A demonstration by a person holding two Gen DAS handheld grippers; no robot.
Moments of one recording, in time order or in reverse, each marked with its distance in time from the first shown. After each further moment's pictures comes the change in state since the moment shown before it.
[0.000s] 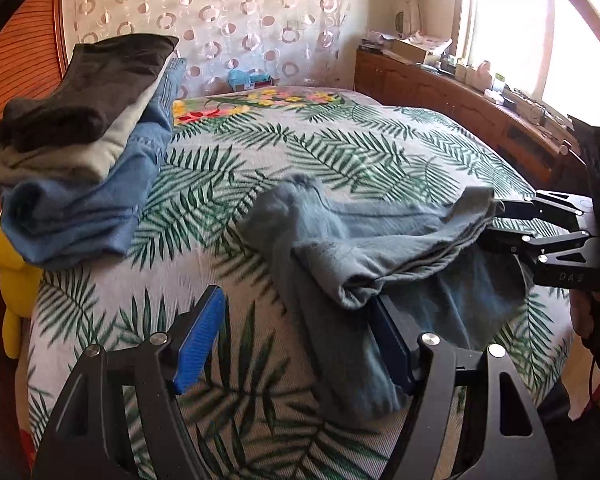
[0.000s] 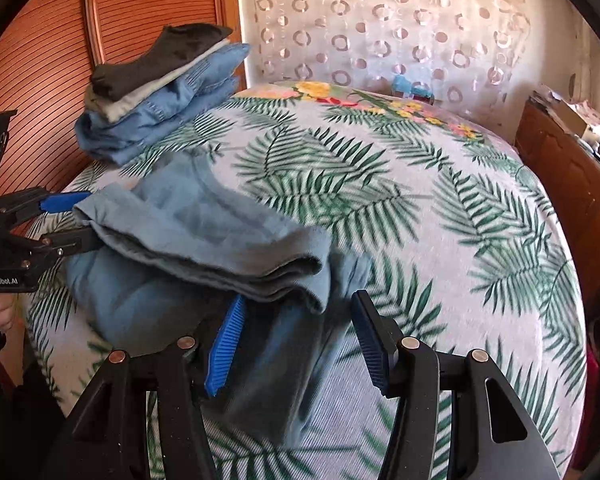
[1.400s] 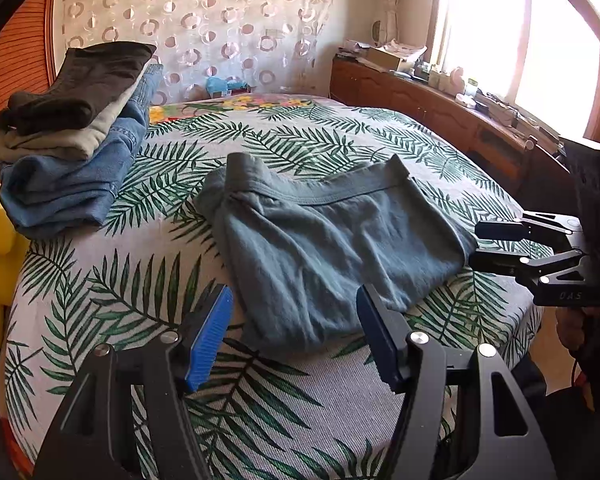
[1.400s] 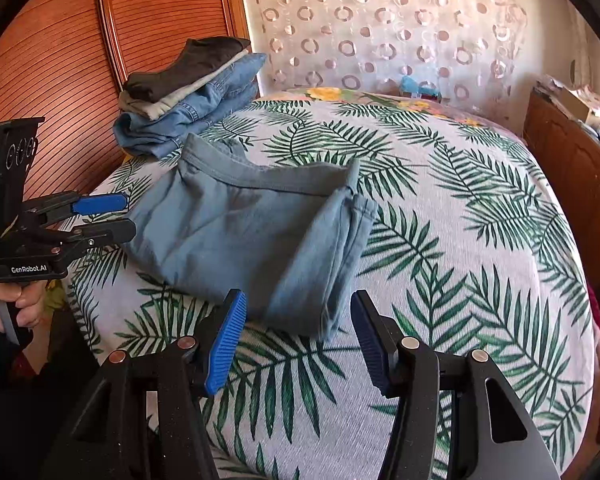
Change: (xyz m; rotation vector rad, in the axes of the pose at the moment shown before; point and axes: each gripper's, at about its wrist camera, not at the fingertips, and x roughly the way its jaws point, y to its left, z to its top) left arm -0.031 -0.030 -0.035 0.007 -0.023 -0.090; right arm -0.041 -0.003 -0.061 0.041 -0.031 0.079
